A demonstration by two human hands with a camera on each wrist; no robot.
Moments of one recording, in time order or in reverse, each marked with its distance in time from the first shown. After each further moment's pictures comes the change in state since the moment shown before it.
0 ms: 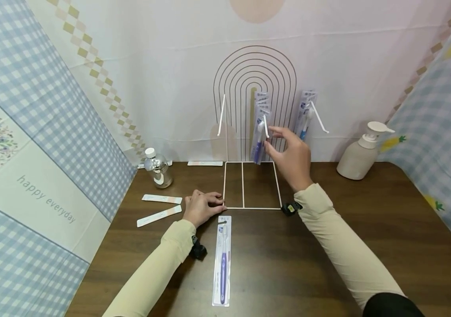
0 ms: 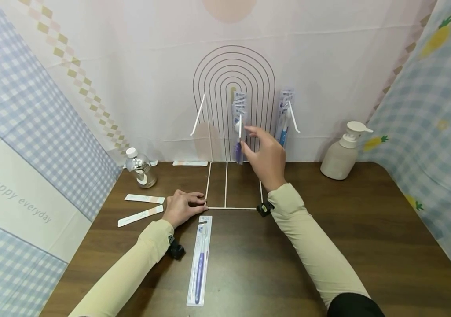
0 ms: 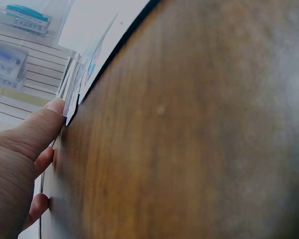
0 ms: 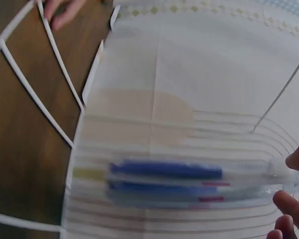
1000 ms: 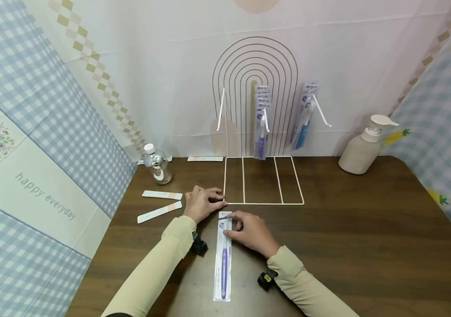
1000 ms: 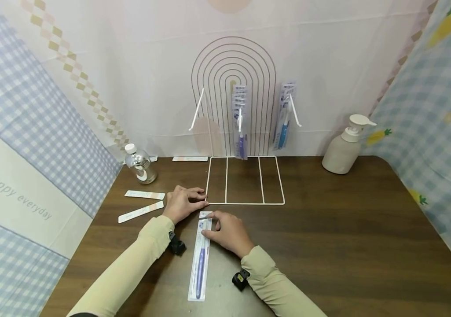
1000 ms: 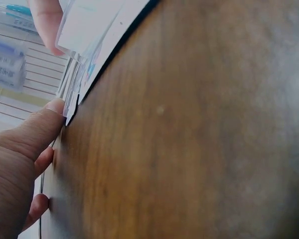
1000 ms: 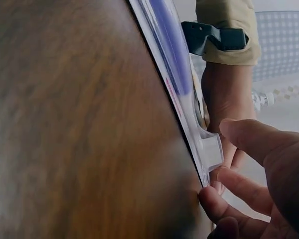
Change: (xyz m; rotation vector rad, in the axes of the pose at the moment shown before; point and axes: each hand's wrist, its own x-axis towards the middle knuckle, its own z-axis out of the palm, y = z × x) left_hand 0.004 -0.002 0.001 0.014 0.005 0.006; right_hand -0.182 -0.052 0.053 0.122 -0.778 0.324
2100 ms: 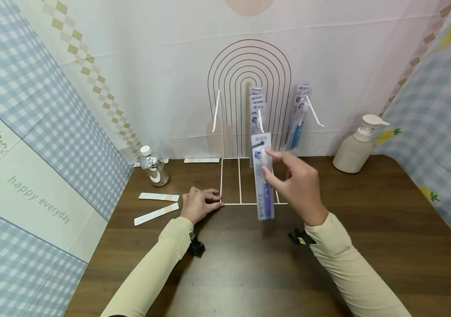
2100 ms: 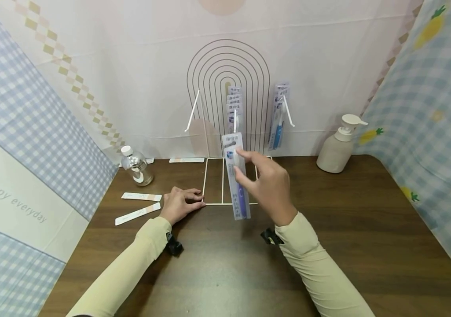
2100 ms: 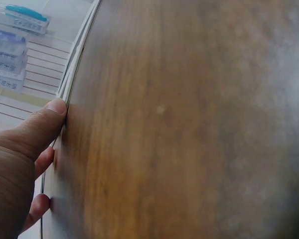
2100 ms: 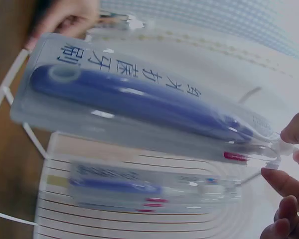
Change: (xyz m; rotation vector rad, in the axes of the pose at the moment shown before) left_hand -0.003 0.004 -0.002 -0.030 0.001 0.001; right_hand 0.012 -0.035 -0.162 -0.187 0.731 -0.511
